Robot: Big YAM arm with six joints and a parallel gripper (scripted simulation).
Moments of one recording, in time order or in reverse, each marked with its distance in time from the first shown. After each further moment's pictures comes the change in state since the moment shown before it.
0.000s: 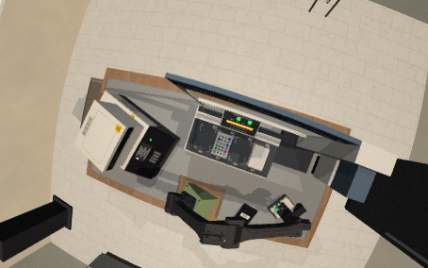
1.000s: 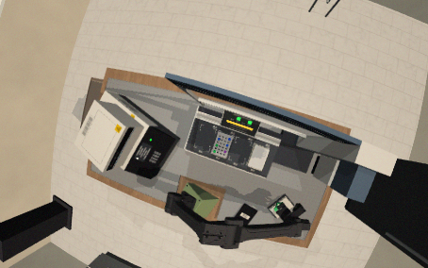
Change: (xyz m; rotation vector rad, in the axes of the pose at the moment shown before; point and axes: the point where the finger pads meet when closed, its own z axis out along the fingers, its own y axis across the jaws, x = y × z) arm 0.003 0.001 0.001 0.001 -0.002 -0.001
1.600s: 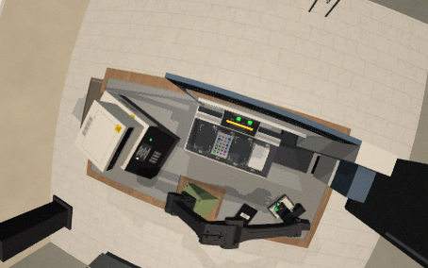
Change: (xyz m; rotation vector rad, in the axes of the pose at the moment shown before) arm 0.000 0.000 0.000 0.000 0.000 0.000
